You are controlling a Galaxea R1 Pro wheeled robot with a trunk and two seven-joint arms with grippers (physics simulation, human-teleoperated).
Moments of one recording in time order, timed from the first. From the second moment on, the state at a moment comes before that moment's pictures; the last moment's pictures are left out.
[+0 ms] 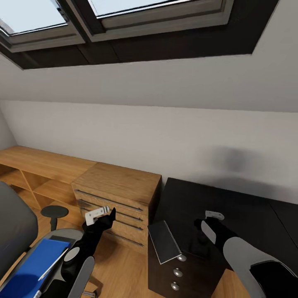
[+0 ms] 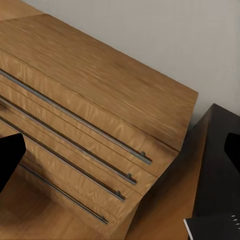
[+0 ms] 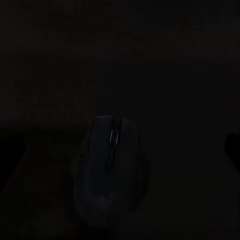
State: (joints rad) left arm -0.16 -0.01 -0.19 -1.60 0.39 0.29 0.35; right arm -0.84 -0.05 0.22 -0.26 -0.43 0.32 -0.35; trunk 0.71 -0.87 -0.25
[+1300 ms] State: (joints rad) left arm -0.16 -0.01 -0.19 -1.60 0.39 0.29 0.36; right arm -0.84 -0.05 0.22 -0.26 -0.43 0.40 -0.34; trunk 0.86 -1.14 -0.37
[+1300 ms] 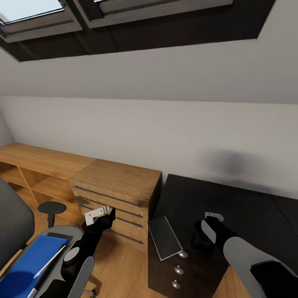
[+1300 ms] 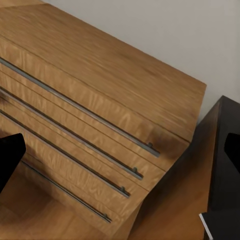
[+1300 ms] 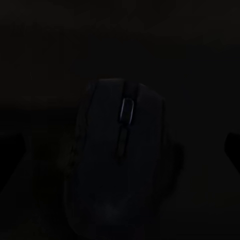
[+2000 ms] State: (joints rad) left arm -0.16 -0.01 -0.19 -1.60 0.39 0.29 0.39; right arm -0.85 -0.06 0.22 -0.27 -0.44 0.39 -0.34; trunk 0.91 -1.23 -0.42
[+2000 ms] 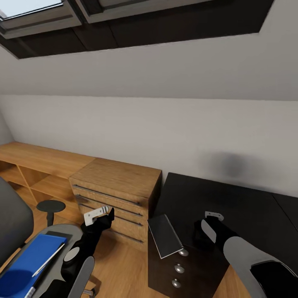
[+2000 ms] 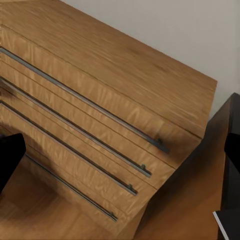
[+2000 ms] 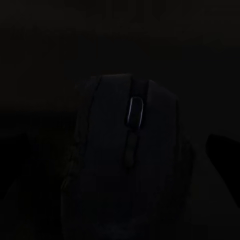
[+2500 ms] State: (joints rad) left arm -0.16 -0.01 -0.19 -1.60 0.39 0.29 0.39; right arm -0.85 -0.05 0.22 -0.27 -0.42 0.39 -0.34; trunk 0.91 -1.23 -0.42
